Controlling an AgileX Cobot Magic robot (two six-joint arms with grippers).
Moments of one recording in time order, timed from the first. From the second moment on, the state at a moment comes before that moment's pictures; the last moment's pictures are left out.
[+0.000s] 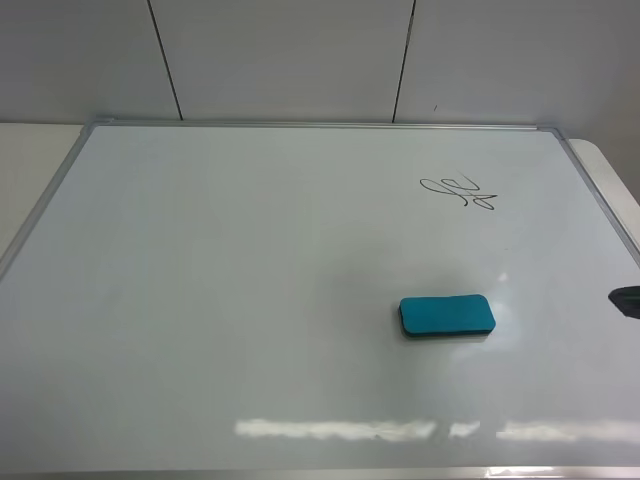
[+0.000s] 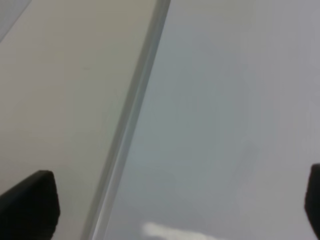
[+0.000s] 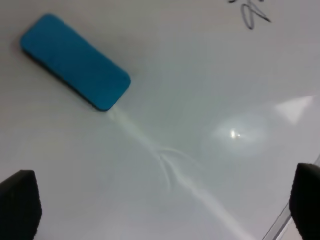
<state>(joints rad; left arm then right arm) 0.07 -0.01 -0.52 0.10 1.07 -0.18 0.25 0.76 -0.71 0.08 1.01 -0.76</state>
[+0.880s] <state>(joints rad) 0.07 -0.01 -0.52 0.10 1.07 -0.18 0.45 1.58 -0.89 0.10 0.78 -1.30</state>
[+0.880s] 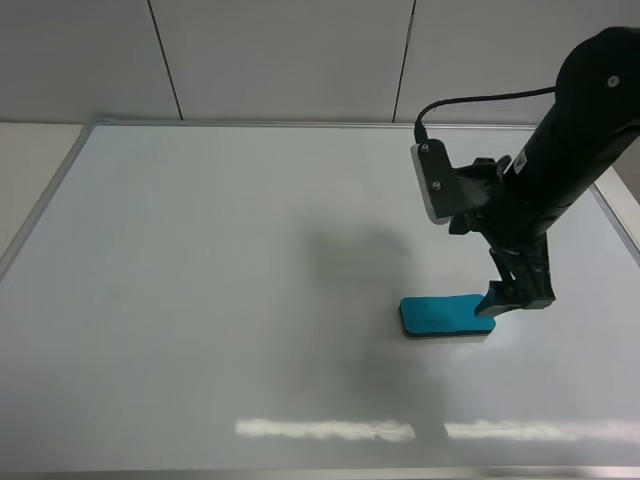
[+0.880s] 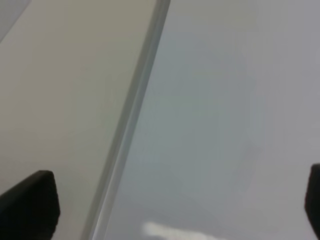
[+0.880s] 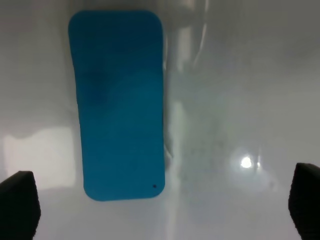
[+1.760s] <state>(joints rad) 0.07 -0.01 -0.52 0.10 1.07 -0.18 0.47 1.72 -0.89 0.20 0.69 -1.42</state>
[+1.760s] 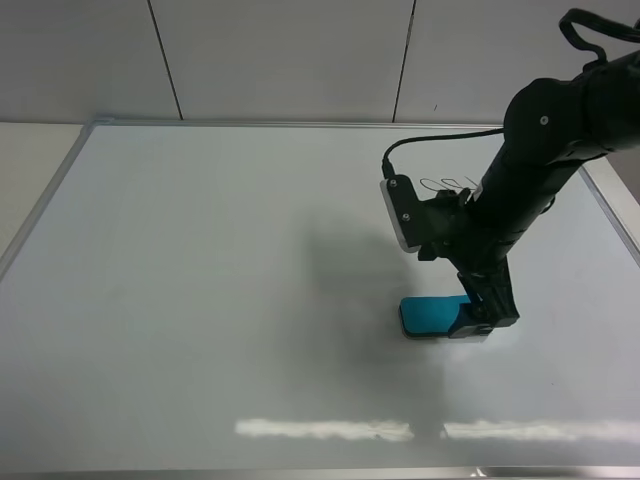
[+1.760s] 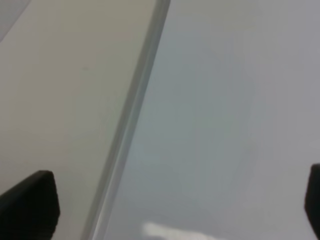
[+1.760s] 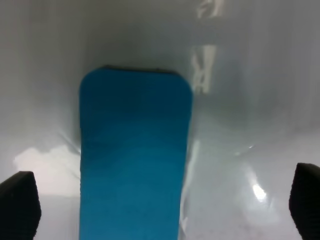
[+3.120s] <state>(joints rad) 0.07 -0.01 -0.52 0.10 1.07 -0.18 0.49 1.77 -0.80 0.20 0.57 -1.41</state>
